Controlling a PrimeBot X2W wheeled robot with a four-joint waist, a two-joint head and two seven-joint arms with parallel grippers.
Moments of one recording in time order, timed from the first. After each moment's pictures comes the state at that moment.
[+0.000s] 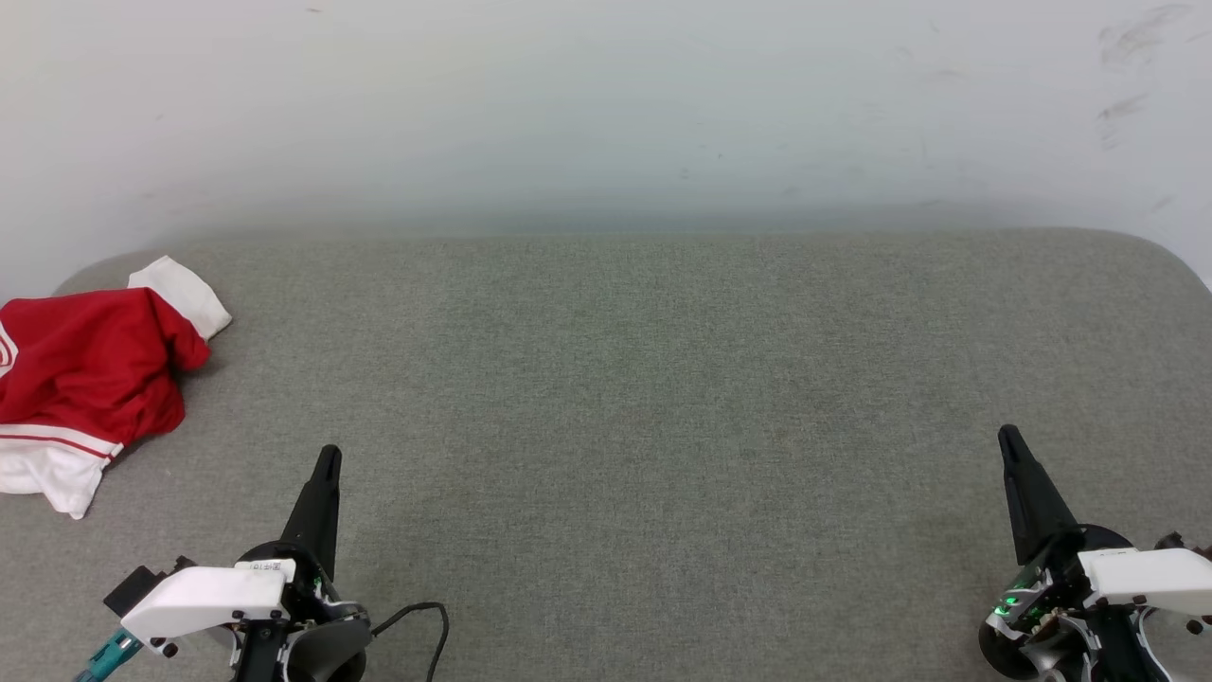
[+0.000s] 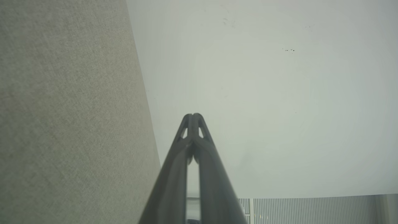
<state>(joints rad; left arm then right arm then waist) -0.11 0.05 0.11 0.25 -1.61 -0.13 0.11 -0.10 -0.05 -0.11 0.25 1.62 0.13 0.12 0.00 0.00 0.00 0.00</state>
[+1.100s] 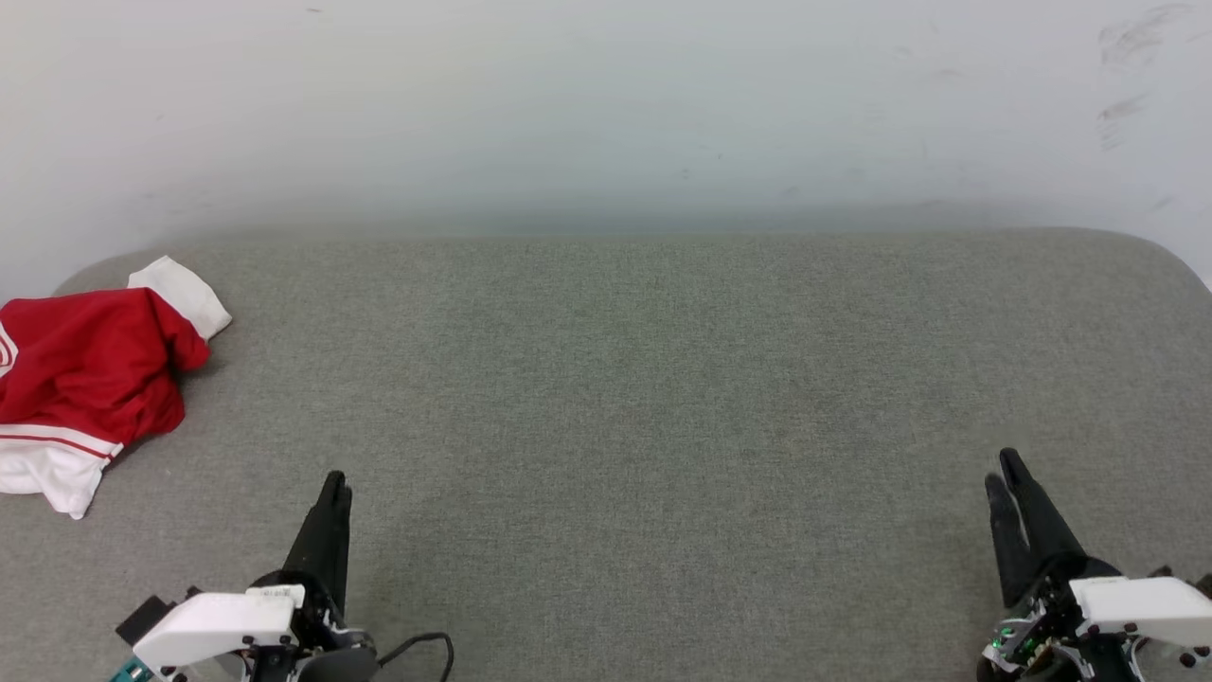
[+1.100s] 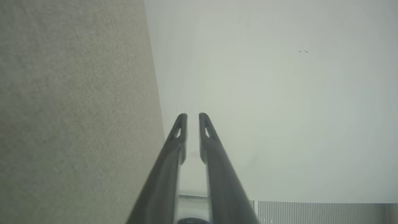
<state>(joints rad) -0.09 0.05 0.11 0.27 -1.61 -0.13 0.11 -0.08 -0.05 -0.11 0.27 1.62 0.13 0.11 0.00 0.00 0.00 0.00</state>
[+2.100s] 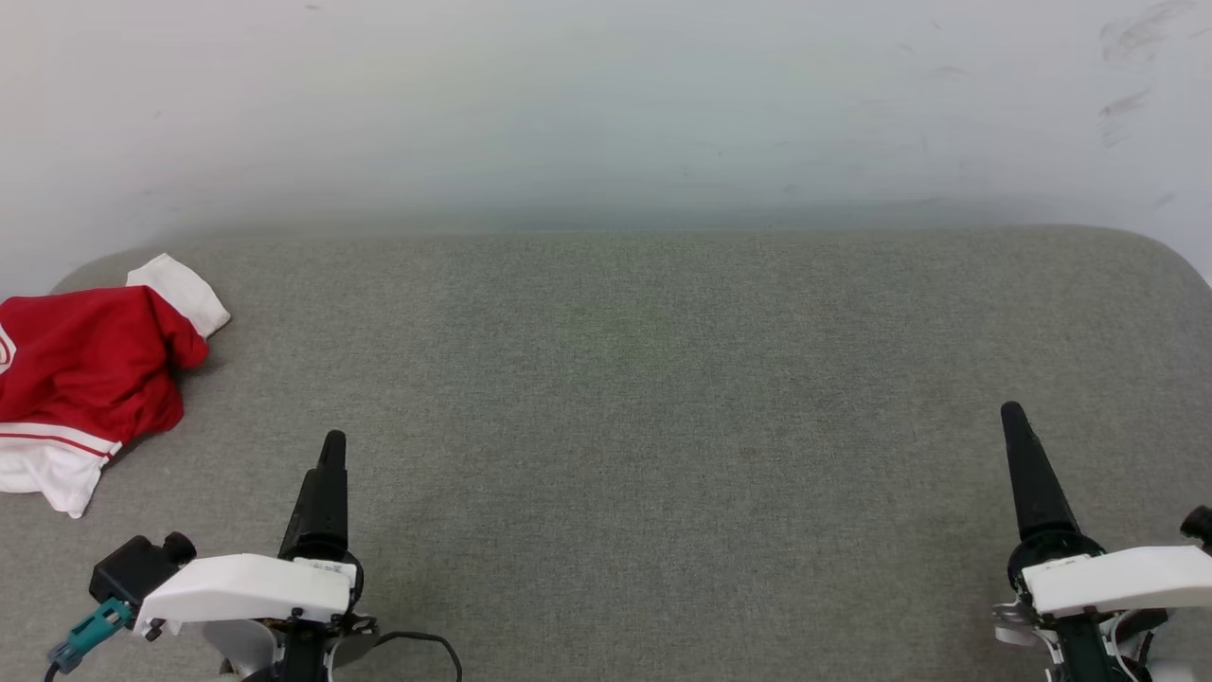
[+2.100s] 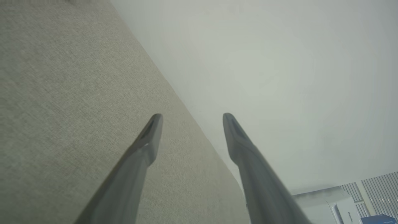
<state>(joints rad) -0.06 0.05 0.08 0.13 -1.11 -0.02 -0.01 -0.06 -0.05 -0.09 0.13 1.09 0.13 -0.01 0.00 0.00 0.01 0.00</state>
